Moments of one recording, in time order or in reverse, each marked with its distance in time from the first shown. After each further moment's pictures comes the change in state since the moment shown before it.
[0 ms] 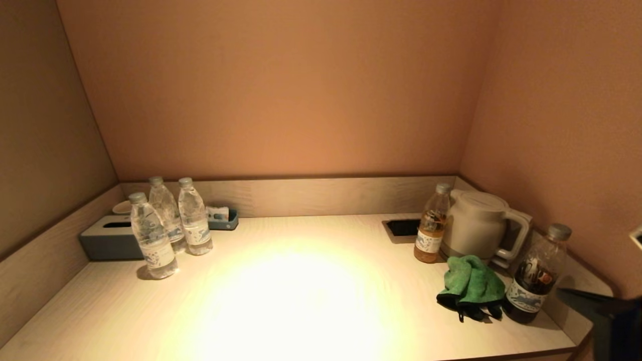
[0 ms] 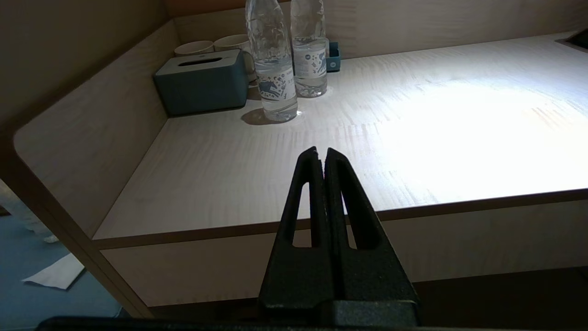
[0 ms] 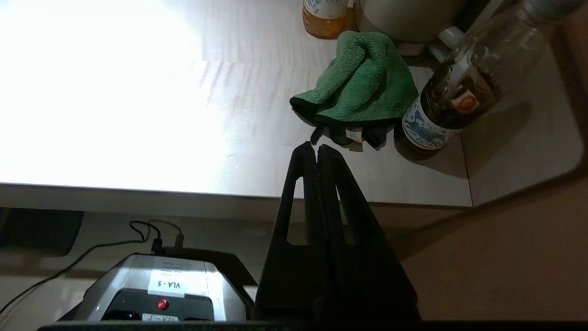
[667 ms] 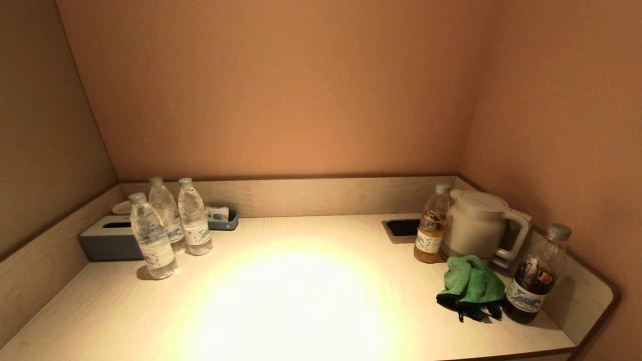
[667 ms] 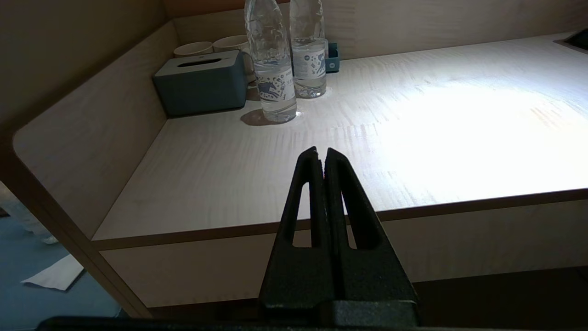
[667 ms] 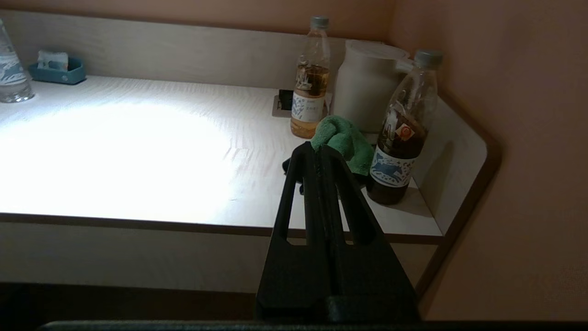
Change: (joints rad) left arm -0.001 0.000 0.000 0.000 0.000 0.000; right arm -0.004 -0.952 0.387 0.005 -0.014 -0.011
